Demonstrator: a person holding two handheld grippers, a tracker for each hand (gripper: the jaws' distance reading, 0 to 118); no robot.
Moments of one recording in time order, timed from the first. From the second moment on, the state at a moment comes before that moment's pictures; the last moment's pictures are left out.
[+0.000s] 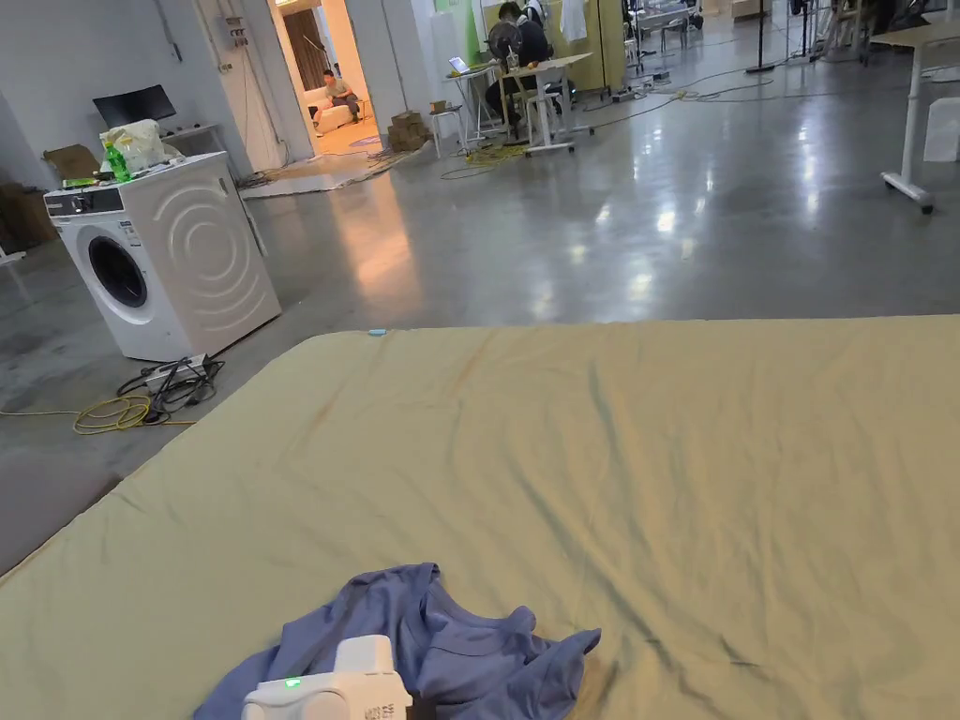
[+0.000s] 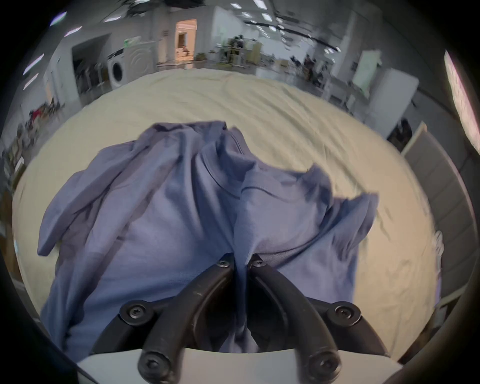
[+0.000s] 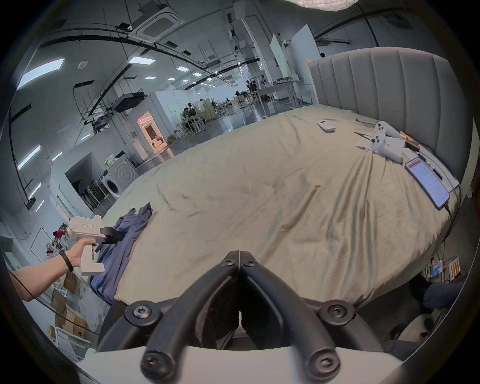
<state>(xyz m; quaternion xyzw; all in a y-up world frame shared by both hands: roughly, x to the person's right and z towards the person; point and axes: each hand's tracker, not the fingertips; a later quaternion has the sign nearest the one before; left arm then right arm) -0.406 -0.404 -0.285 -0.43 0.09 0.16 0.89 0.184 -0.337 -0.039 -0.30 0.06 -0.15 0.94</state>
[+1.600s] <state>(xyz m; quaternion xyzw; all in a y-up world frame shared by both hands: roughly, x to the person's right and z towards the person) 0.035 -0.374 -0.196 -0.36 -0.43 0.07 0.82 0.260 -0.334 0.075 -0.28 -0.06 -0.19 0.94</state>
